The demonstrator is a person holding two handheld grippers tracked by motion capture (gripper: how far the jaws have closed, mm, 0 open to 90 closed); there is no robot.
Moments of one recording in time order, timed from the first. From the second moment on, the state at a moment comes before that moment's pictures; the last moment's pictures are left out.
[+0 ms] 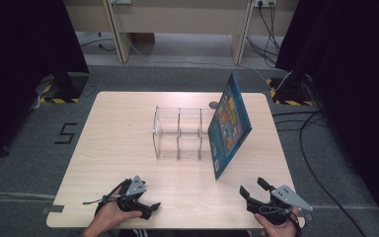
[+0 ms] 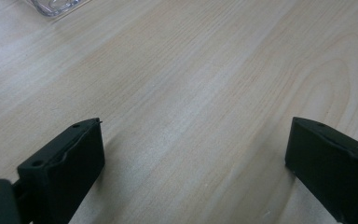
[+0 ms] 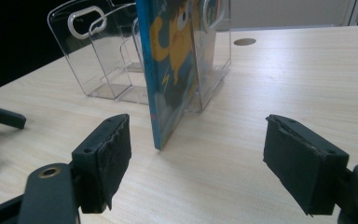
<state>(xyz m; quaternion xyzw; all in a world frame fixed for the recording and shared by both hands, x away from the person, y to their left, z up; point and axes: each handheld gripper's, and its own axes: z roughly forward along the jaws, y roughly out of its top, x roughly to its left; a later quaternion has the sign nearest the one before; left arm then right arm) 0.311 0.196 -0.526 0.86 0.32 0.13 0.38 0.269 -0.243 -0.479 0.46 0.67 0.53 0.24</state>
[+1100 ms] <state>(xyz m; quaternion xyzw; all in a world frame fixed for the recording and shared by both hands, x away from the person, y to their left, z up) 0.311 0.196 -0.526 0.86 0.32 0.13 0.38 0.256 -0.265 -0.493 0.48 0.71 0.48 0.21</state>
